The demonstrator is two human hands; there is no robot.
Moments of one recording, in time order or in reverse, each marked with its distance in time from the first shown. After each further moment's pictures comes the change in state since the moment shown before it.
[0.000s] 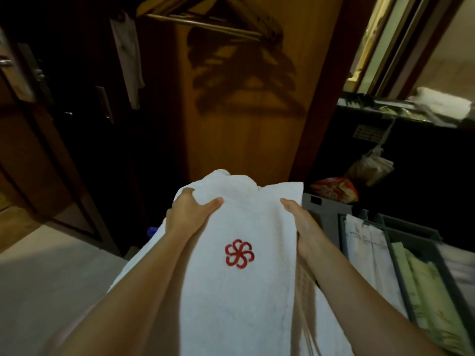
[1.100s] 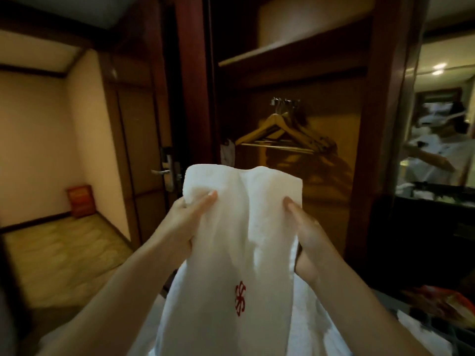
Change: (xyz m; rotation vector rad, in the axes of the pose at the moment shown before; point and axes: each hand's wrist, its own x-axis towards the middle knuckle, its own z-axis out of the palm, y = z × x) left_hand -0.213 0.123 -0.219 -0.883 0.190 0.177; right_hand -0.199 -0.114 0.034 0.172 -0.734 -0.276
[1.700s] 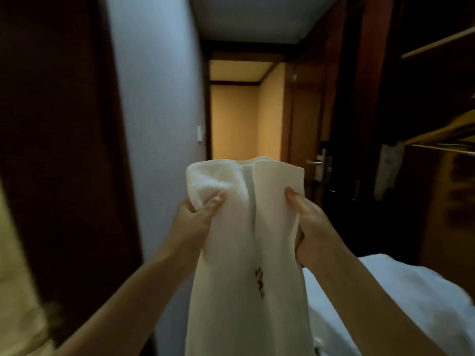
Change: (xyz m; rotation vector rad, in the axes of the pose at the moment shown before) left_hand -0.277 0.051 -0.052 0.132 0.755 0.196; right_hand -0.164 0.020 0.096 0.083 -0.711 0.292
